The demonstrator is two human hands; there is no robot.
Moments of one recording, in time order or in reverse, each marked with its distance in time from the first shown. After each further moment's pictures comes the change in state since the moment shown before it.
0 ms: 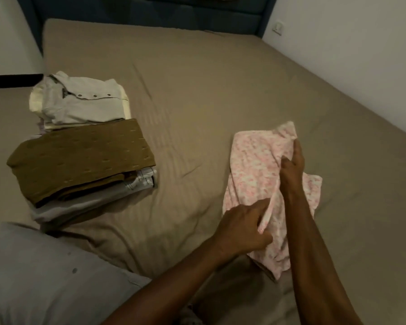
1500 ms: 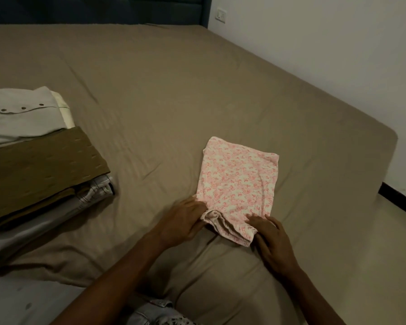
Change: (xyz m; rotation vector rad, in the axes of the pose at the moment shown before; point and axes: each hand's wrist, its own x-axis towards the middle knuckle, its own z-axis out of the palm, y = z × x) left_hand 0.000 -0.109 0.003 0.416 0.071 0.553; right_hand -0.214 0.083 -0.136 -0.770 -0.304 -0.423
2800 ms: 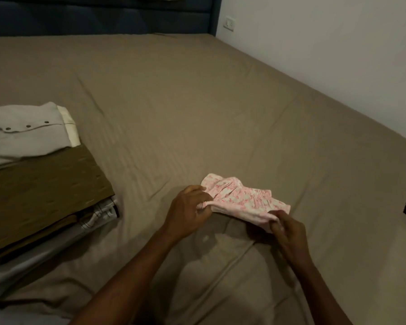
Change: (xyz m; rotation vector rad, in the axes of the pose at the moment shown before) left_hand 0.062 -0.043 -0.022 -0.233 0.199 -0.323; right_hand 0.093 -0.009 -0.020 0.243 0.167 0.243
